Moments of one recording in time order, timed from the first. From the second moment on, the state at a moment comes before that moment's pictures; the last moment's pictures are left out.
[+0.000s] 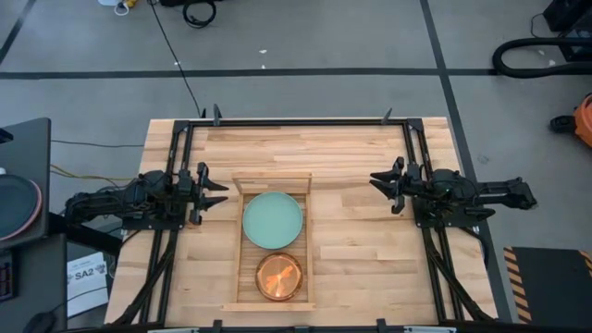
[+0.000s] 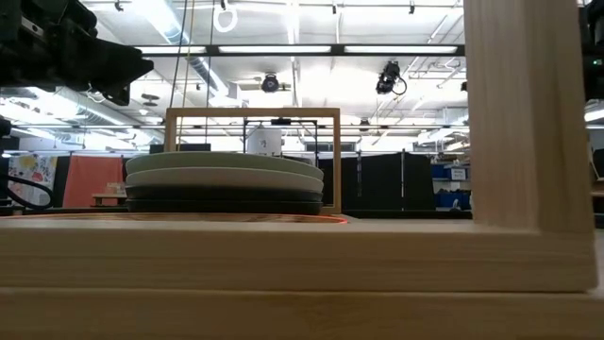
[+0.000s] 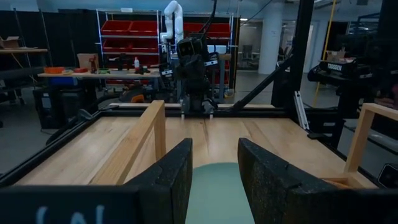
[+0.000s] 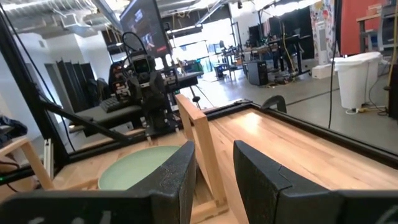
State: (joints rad) left arm 0.09 0.01 0.06 0.03 0.08 -0.02; right arm 0.01 0.01 0.01 0.10 0.25 0.21
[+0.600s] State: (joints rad) left arm 0.09 0.01 0.01 0.05 0.08 -0.04; right arm 0.01 0.01 0.01 0.10 0.26 0.21
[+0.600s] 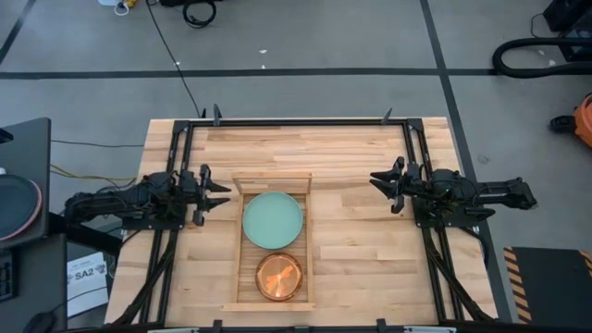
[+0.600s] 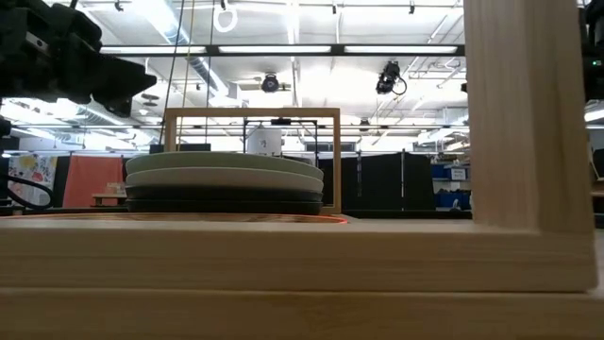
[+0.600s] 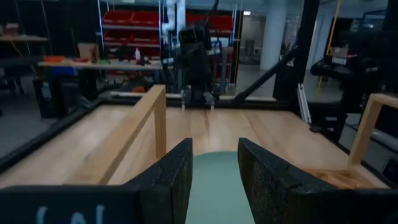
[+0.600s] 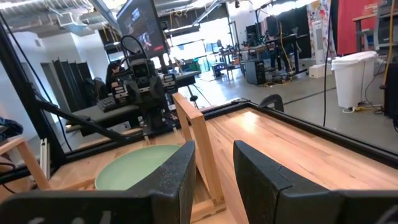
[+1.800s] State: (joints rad) left arm 0.09 0.02 0.01 0.09 0.08 -0.04; right arm 0.01 0.01 0.01 0.06 0.26 0.21
